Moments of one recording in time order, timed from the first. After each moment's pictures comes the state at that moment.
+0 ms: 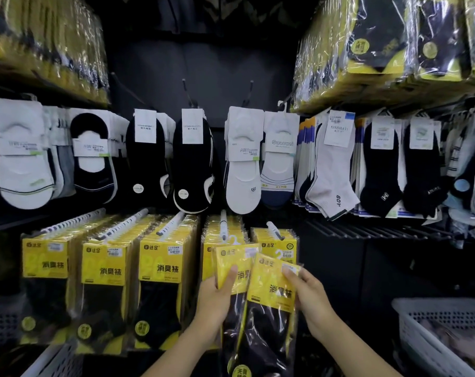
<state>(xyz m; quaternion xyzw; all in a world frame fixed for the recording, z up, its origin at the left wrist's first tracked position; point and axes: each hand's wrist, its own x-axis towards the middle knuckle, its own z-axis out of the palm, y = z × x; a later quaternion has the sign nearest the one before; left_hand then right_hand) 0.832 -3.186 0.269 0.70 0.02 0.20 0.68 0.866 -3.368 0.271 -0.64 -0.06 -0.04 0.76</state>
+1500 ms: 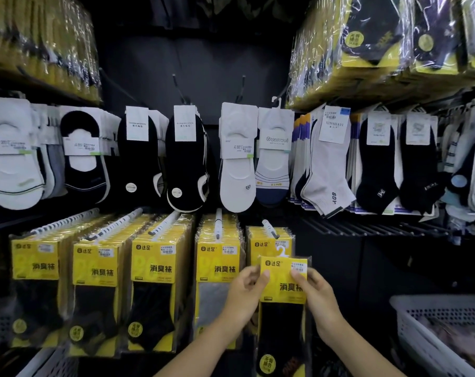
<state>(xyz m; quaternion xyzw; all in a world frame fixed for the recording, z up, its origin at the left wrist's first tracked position) 0.854 -3.235 0.263 0.74 -0.10 0.13 0.65 0.870 -3.391 0.262 -0.63 -0.07 -0.09 0.77</state>
